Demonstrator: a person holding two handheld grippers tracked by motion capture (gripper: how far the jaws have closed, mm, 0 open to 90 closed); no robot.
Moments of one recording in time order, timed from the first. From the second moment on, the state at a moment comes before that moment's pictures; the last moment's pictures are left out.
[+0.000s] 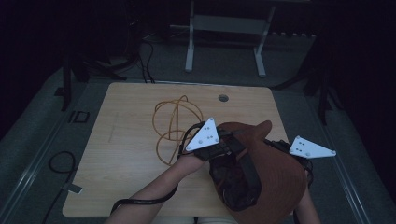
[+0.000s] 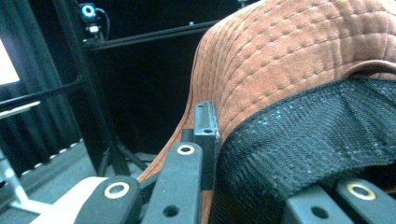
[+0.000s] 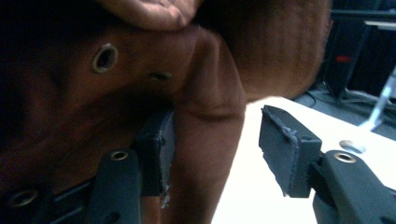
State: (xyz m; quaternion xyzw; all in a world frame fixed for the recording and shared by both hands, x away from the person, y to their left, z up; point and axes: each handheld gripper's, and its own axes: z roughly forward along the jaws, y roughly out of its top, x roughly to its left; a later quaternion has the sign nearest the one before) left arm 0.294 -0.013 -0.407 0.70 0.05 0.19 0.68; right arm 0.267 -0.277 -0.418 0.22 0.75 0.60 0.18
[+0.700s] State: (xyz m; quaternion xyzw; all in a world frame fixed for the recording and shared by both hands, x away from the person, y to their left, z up) left arm 0.288 -0.029 -0.409 0.71 0.04 0.18 0.68; right arm 0.278 -0.262 -0.424 0.21 0.72 0.64 0.14
